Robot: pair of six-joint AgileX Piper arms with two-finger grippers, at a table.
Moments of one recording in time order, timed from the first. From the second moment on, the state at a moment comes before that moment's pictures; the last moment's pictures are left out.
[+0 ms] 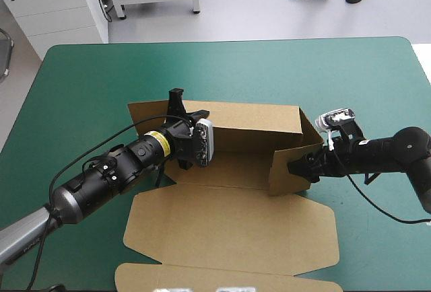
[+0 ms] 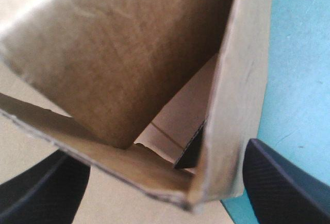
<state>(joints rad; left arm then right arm) -0.69 1.32 -0.94 0.36 0.07 0.81 -0.01 1.23 -0.90 0.78 1.00 -0.83</state>
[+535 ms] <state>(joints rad) -0.69 1.32 -0.94 0.37 0.09 0.80 0.24 1.27 -0.90 0.69 0.65 -0.75</state>
